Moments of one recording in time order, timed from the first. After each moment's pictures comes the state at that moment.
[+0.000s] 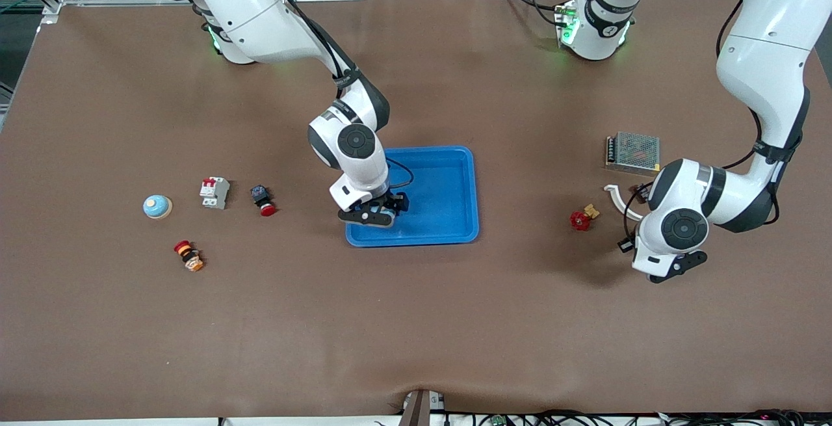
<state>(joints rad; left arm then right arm) 0.31 0.72 -0.43 -1.71 0.63 2.07 -0.88 0.61 0.72 0.07 -1.72 -0.13 2.52 0.91</state>
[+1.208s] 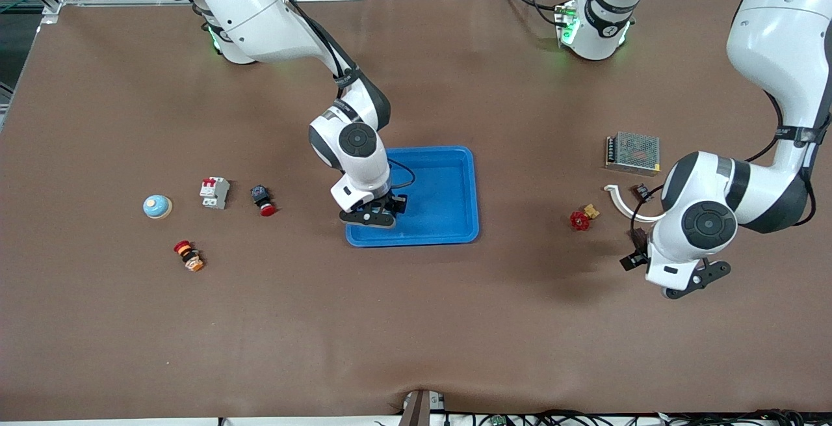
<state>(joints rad) 0.31 0.66 -0.53 -1.54 0.61 1.95 -0.84 0.61 0.72 0.07 -1.69 -0.14 2.51 0.91</state>
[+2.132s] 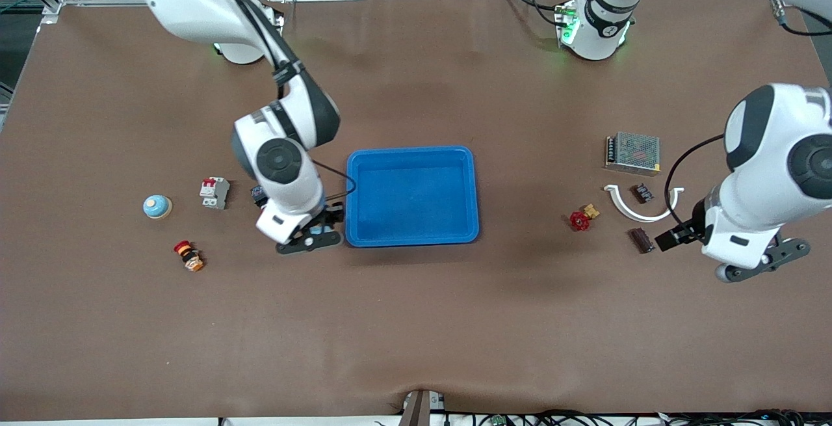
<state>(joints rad) 0.32 0.42 -0.54 -1.44 0.37 1.76 -0.62 0.39 0.55 0.05 -1.62 -0.14 2.15 0.21</state>
